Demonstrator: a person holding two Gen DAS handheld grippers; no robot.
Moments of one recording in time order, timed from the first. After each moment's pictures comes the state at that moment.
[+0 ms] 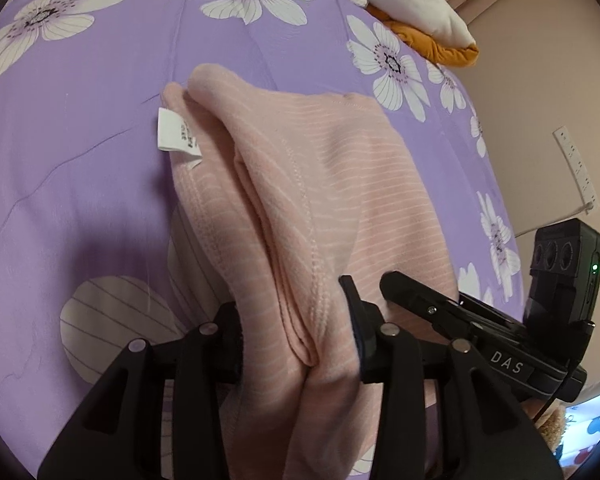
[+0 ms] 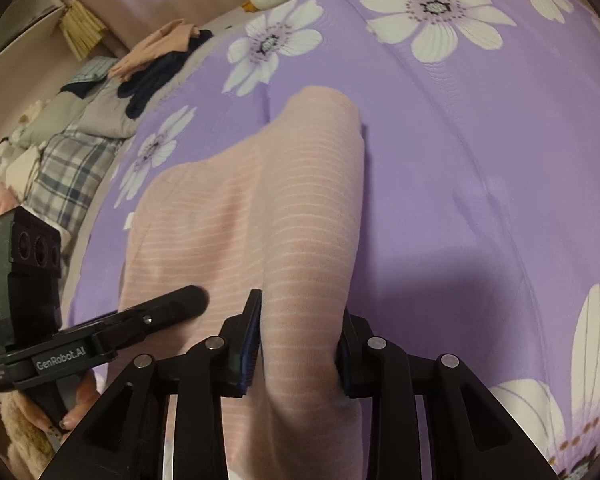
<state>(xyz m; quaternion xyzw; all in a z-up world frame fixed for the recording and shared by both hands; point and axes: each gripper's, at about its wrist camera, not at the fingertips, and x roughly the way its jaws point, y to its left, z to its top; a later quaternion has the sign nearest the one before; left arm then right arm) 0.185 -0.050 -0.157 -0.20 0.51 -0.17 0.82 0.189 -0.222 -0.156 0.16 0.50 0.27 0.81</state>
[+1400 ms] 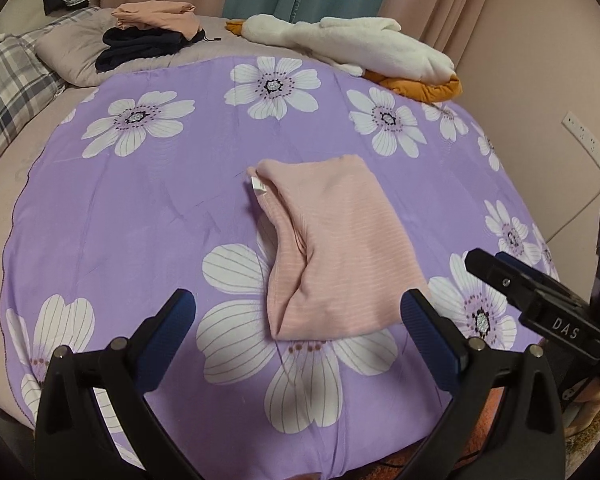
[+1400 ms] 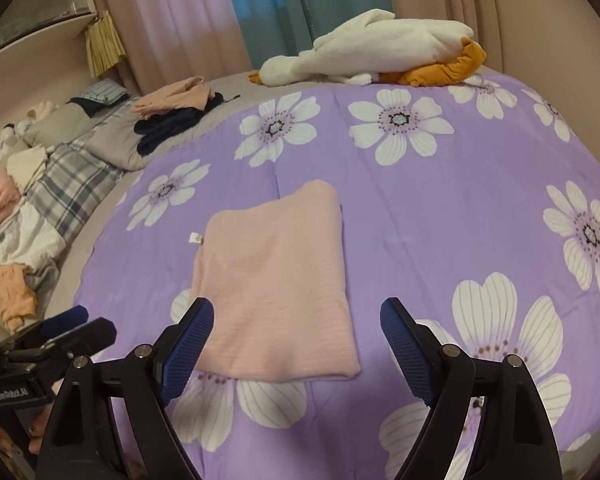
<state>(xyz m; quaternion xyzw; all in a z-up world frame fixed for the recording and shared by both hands) 0.048 -0.038 -0.047 -0.10 0.42 -0.07 0.90 0.095 -0.251 -0.051 0.11 0.39 0.20 0.89</state>
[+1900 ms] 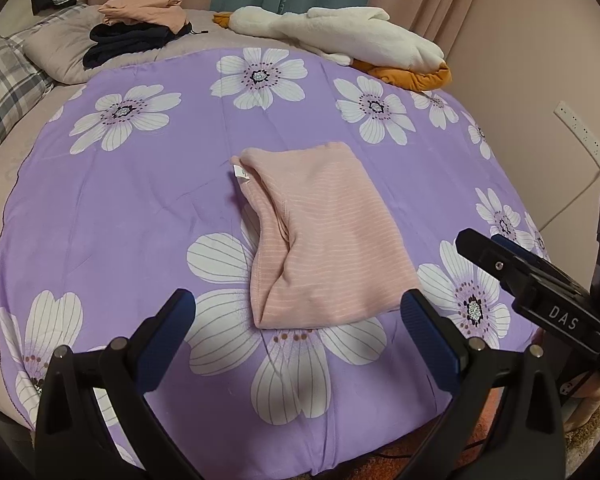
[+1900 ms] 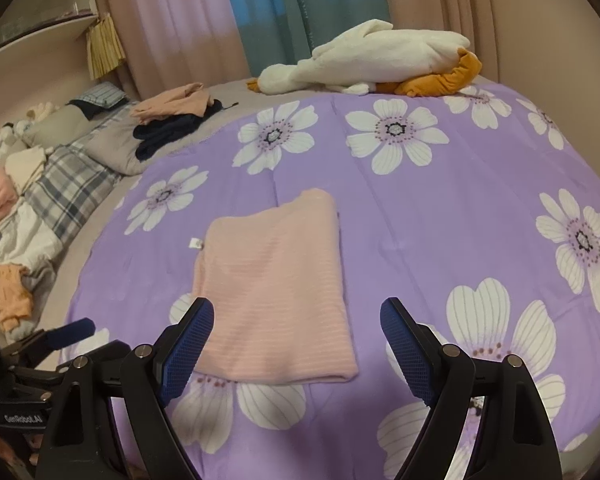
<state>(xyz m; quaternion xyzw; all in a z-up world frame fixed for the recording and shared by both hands) 0.045 -0.047 -0.049 -0.10 0.43 -0.09 0.89 0.090 -0.252 -0.048 0.10 0.38 0.18 0.90</state>
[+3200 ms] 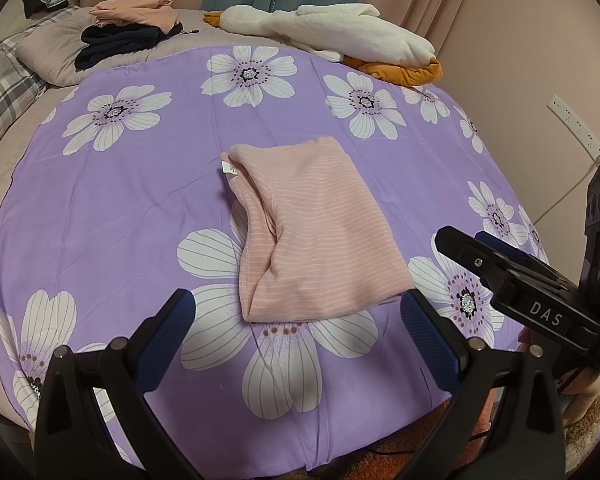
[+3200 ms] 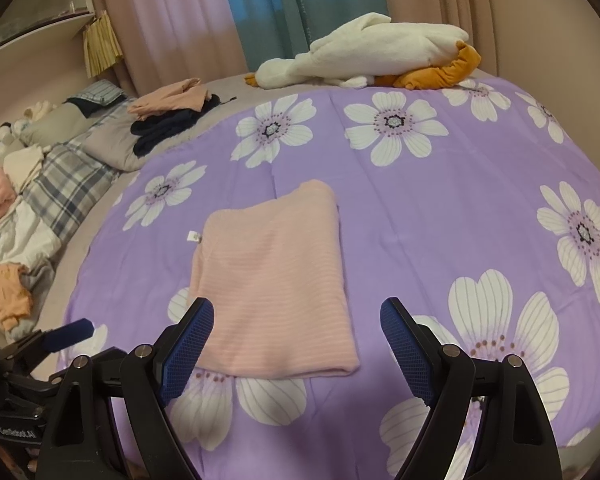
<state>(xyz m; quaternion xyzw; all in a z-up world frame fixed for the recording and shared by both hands) 0.042 -0.054 -0.049 -0.10 0.43 -0.10 0.89 0.089 -0.252 -0.053 0.10 0.39 0.19 0.90</state>
